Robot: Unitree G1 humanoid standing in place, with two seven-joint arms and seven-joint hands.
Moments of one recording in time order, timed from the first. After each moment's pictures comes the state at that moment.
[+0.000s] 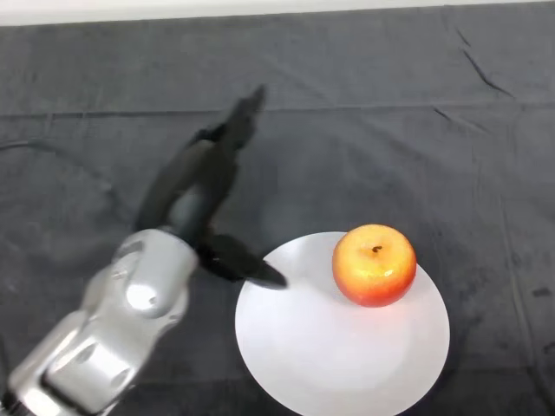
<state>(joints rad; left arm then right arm) -0.36 0.50 -0.40 -0.24 0.14 0.41 0.25 -0.72 -0.56 -0.89 1.19 0.84 0.35 0.40</state>
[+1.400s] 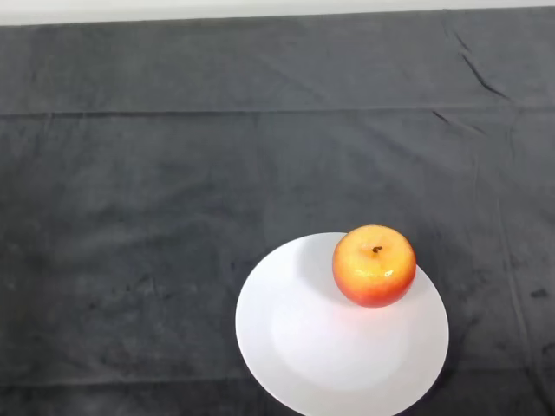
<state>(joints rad) 0.03 0.47 0.39 -0.21 0.06 -0.05 0.60 -0.72 -0.56 -0.89 1.19 0.84 0.35 0.40</state>
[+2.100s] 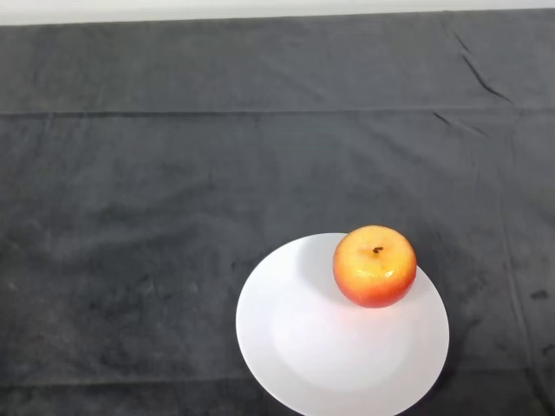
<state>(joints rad) 0.03 0.44 0.54 -0.08 -0.02 -0.19 0.64 -0.72 -0.56 -0.89 1.19 0.84 0.35 0.40</state>
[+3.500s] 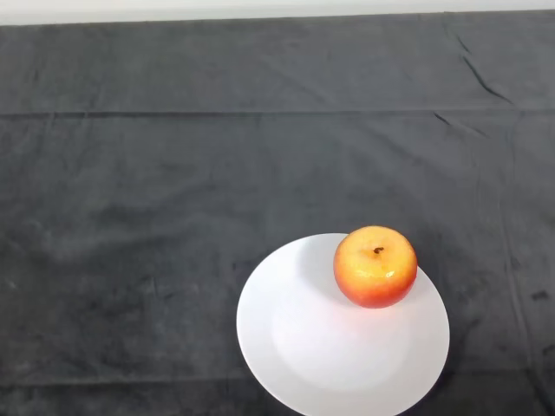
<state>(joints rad) 0.03 0.43 0.57 -0.02 -0.04 -0.21 0.69 -0.72 -0.56 -0.89 1.19 0.84 0.35 0.40</state>
